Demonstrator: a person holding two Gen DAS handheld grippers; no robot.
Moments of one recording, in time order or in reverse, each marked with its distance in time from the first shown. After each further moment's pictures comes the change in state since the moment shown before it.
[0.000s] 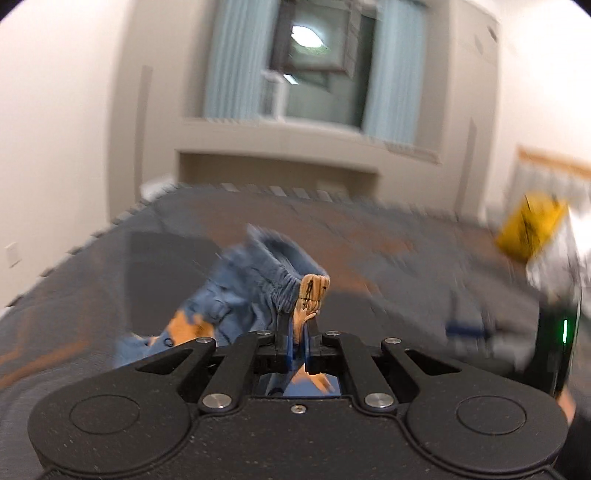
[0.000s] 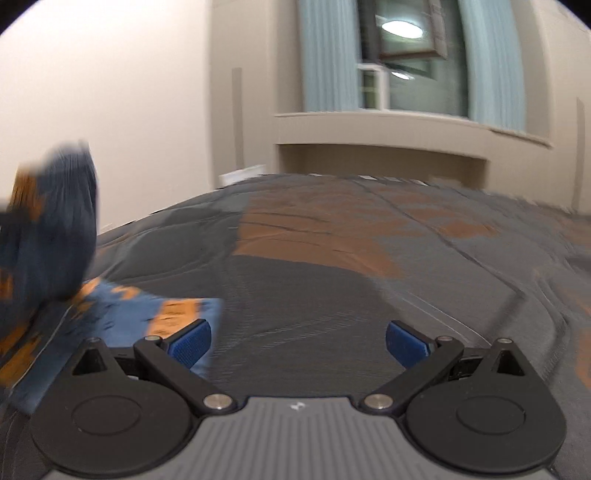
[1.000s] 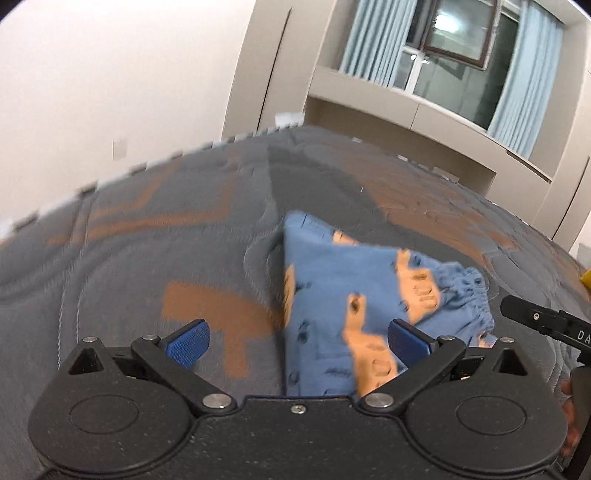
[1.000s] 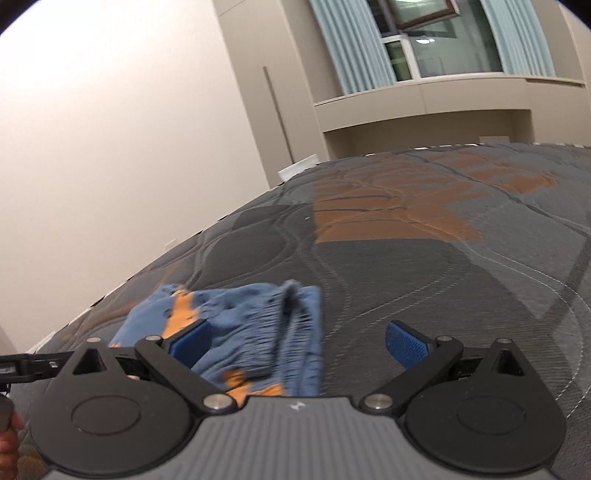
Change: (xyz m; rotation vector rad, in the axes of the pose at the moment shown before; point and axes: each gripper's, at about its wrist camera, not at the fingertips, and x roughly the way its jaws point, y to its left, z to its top) left arm -0.041 0.101 -0.084 -0.368 0.103 0.280; right arm -0.019 0.036 -0.006 0.105 0.041 0.260
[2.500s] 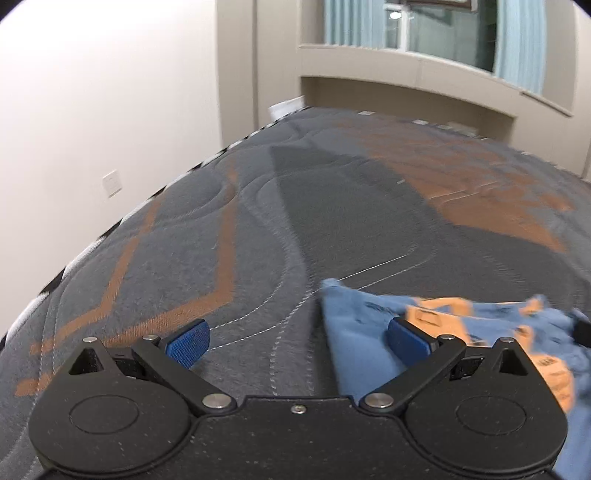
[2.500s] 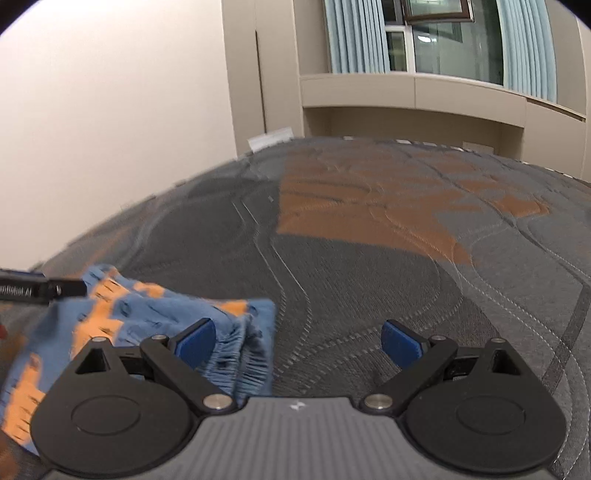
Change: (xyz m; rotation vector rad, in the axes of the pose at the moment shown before) left arm 0.124 -0.001 0.083 0.221 0.054 0.147; right arm 0.072 -0.004 0.025 -0.122 0.115 -0.181
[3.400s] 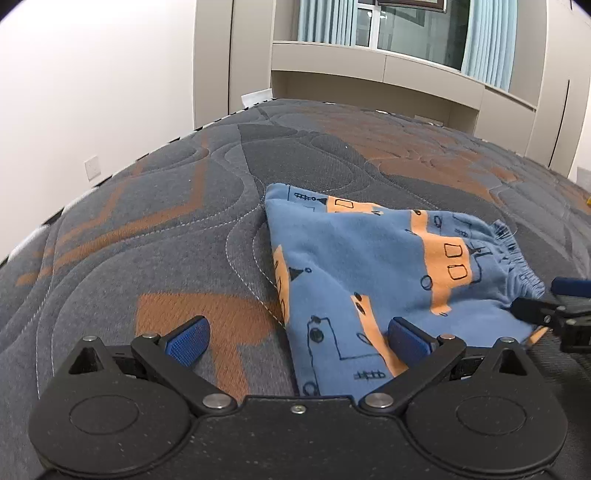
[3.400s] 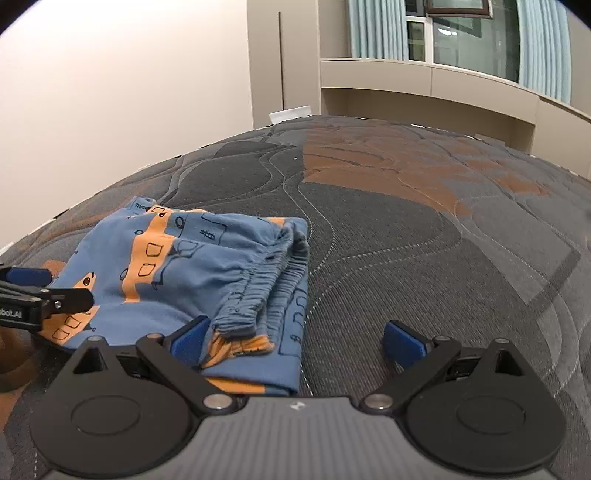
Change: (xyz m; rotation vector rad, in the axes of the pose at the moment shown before) left arm -0.081 -0.019 -0.083 0.006 0.000 -0.125; right arm -0.053 0.021 -0.053 -0.053 0.056 0.038
